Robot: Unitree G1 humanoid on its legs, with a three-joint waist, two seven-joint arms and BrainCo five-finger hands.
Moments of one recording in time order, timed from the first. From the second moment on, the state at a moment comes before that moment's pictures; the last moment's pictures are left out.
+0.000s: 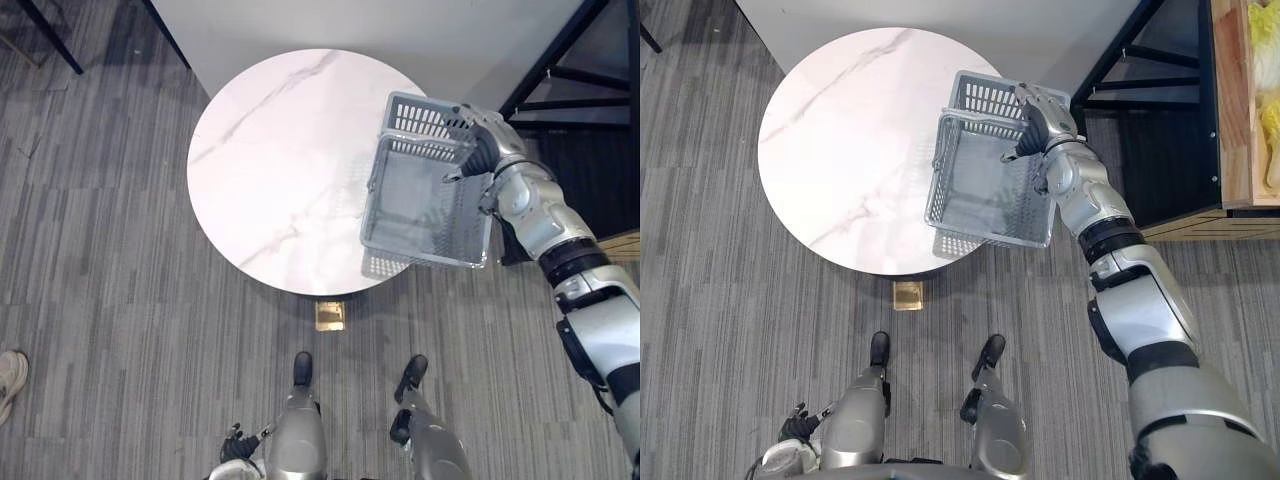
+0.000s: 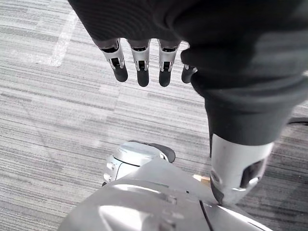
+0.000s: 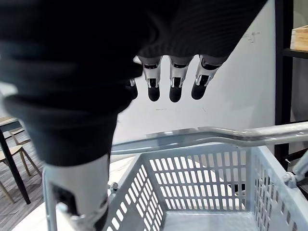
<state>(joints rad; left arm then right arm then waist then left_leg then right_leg) 0.04 0.14 0.14 1.10 -0.19 -0.15 0.18 -1.12 -0.55 0.39 0.92 -0.52 -0.09 -0.14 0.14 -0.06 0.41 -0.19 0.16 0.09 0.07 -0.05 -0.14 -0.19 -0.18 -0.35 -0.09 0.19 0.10</state>
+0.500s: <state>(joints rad) 0.02 0.14 0.08 1.09 -0.19 -0.16 0.19 -1.15 -0.55 0.36 0.97 -0.54 -0.07 -0.16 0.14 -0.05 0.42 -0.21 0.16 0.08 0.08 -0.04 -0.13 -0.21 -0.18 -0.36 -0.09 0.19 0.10</state>
